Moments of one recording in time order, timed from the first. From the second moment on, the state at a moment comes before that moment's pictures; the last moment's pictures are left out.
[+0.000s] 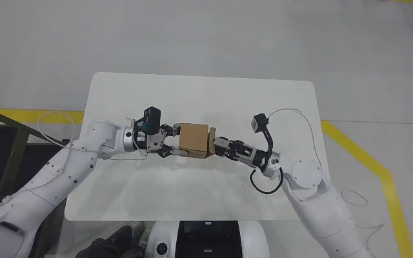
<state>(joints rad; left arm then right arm) 0.92 -0.68 -0.76 -1.46 1.08 -1.01 0.40 -1.33 -1.18 1.12 -1.73 0.28 -0.05 0.75</state>
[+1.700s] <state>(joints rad) 0.96 -0.69 -0.80 -1.48 1.12 -1.01 0.43 -1.34 -1.19 1.10 -1.77 0.23 0.03 0.59</state>
